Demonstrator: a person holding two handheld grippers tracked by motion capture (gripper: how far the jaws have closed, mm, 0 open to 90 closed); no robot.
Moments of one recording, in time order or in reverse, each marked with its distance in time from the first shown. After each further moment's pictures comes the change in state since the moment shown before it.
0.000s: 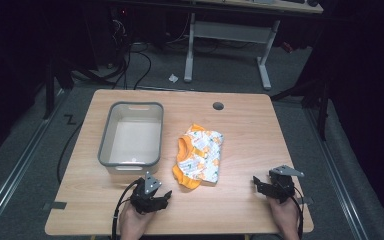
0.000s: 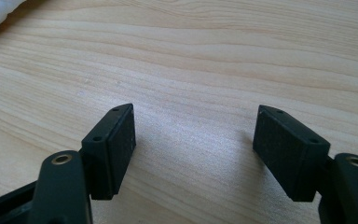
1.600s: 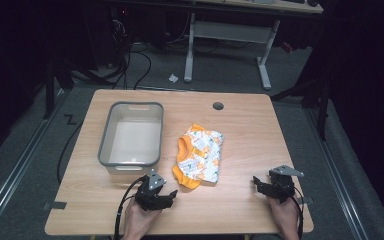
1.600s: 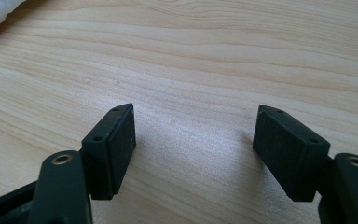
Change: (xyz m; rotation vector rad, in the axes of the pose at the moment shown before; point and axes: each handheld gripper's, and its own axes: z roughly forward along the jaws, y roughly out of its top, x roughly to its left) left arm -0.011 0.021 0.000 0.007 -0.072 -0.016; right arm 0.000 0.000 0.000 0.001 -0.001 0.002
